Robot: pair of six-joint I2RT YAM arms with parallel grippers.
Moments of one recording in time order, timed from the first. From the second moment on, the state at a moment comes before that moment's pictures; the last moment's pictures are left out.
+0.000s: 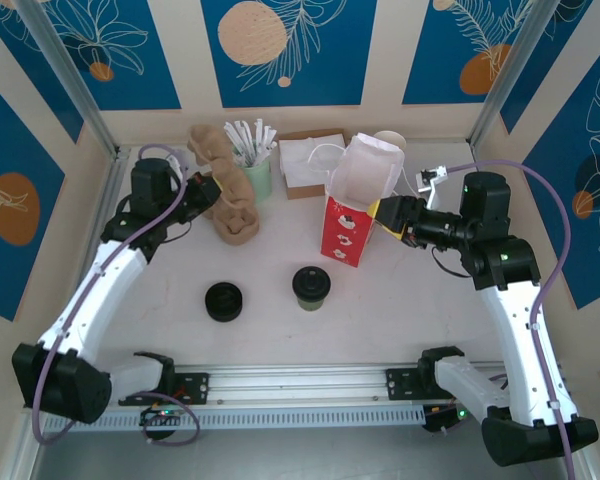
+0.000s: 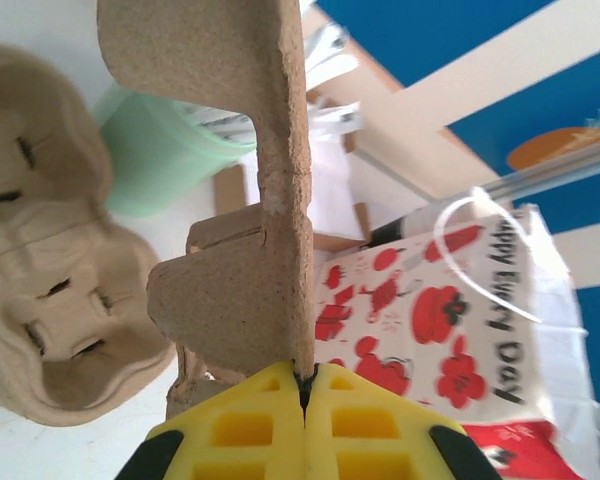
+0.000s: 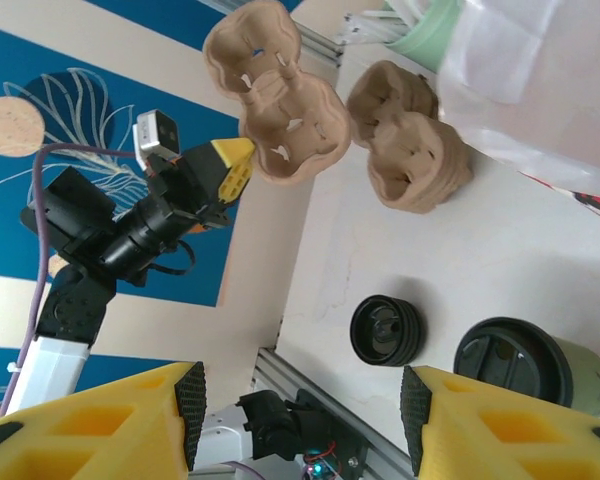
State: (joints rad) left arm -0.23 1.17 1.15 -0.43 0.31 -0.76; right arm 0.12 0.93 1.22 -0.78 -0.85 0.72
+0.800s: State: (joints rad) left arm -0.26 1.09 1.34 -0.32 0.90 -0.67; right arm 0.34 1.12 1.30 -0.33 -1.02 0.65
